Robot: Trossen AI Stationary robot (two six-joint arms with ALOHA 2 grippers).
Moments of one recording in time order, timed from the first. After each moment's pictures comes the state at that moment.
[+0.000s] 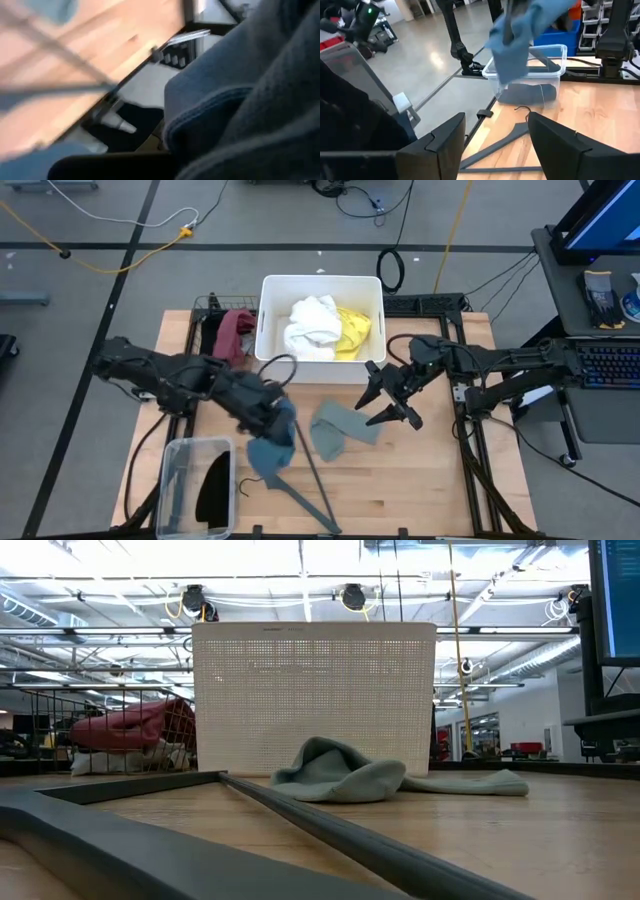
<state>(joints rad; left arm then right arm) -0.30 1.42 1.54 -0.71 0.23 -1.55 0.03 1.17 1.09 -0.16 -0.58 0.16</state>
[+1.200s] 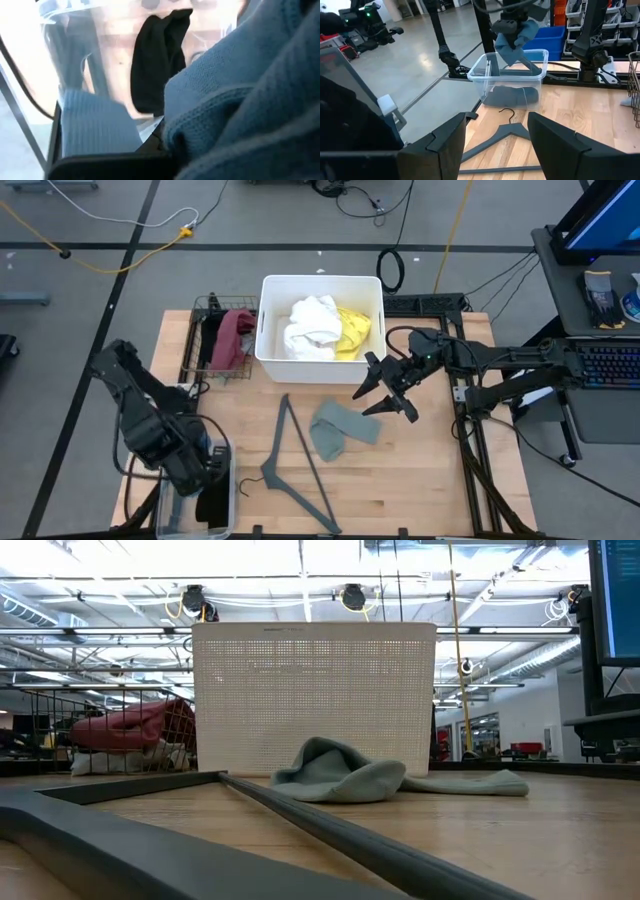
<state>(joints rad) -0.84 1.44 1.54 -1.54 0.11 -2.39 -0.03 1.17 1.09 -0.16 -0.57 0.12</state>
